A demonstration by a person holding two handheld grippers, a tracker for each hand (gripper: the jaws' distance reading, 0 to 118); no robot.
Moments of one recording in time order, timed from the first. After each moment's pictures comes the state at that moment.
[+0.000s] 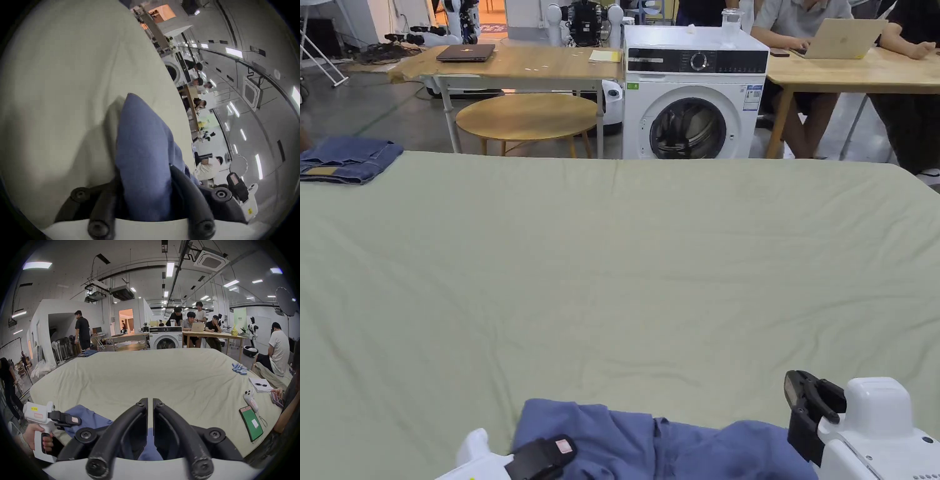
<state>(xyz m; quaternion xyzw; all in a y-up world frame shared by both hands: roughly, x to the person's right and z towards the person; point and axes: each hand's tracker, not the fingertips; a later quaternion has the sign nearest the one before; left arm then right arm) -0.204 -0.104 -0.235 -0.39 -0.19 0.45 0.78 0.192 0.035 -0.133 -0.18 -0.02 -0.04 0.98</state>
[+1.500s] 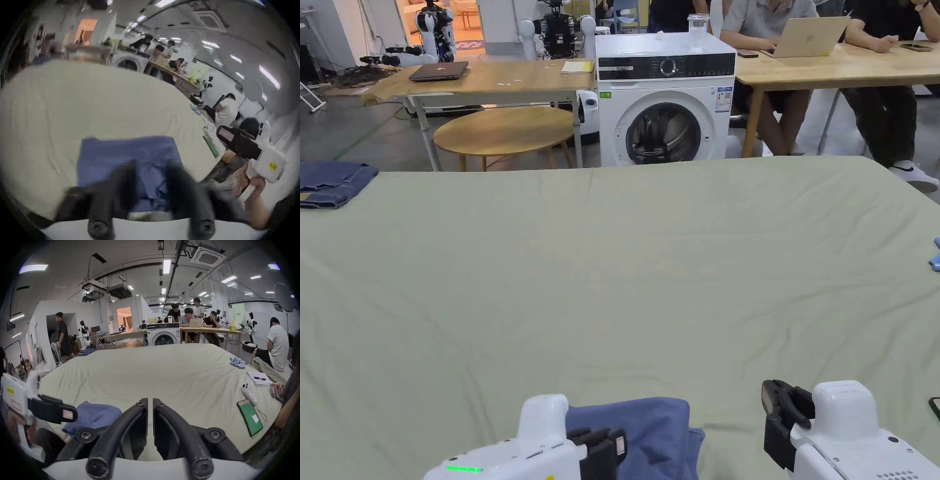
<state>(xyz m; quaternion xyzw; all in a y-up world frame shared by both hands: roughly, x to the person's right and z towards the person) -0.091 -0.013 -0.210 -0.40 -0.32 0.16 0.84 0.208 0.025 -0.120 -0.20 -0.02 -0.06 0.98</state>
